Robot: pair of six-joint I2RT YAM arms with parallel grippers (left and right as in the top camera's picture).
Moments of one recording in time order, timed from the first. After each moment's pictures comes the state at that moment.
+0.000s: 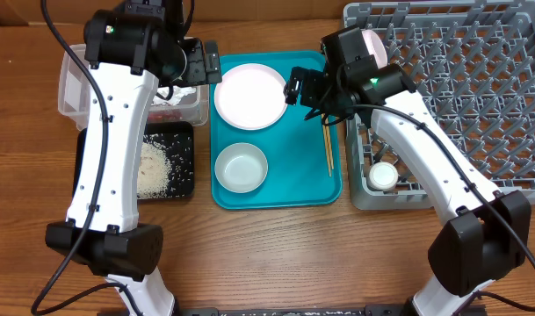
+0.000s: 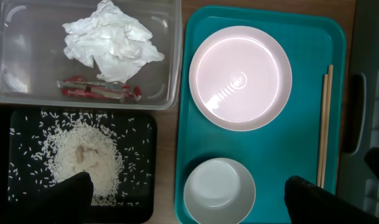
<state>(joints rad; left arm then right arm) -0.18 1.91 2.26 -1.47 -0.04 -0.32 0.40 1.84 1.65 -0.79 -0.17 0.59</state>
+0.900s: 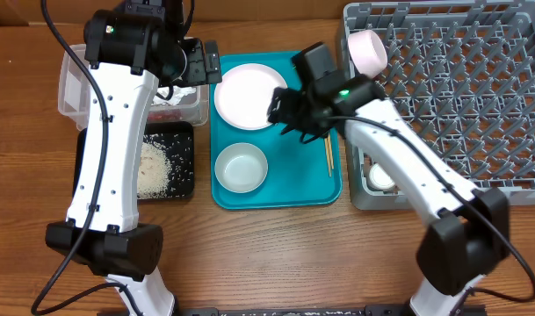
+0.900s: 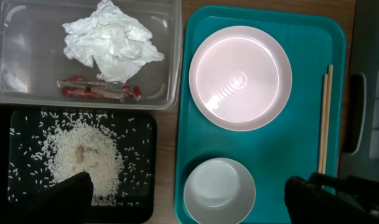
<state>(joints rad) -0.18 1.91 2.26 -1.47 -0.04 -0.32 0.53 1.89 1.64 -0.85 -0.16 0.73</state>
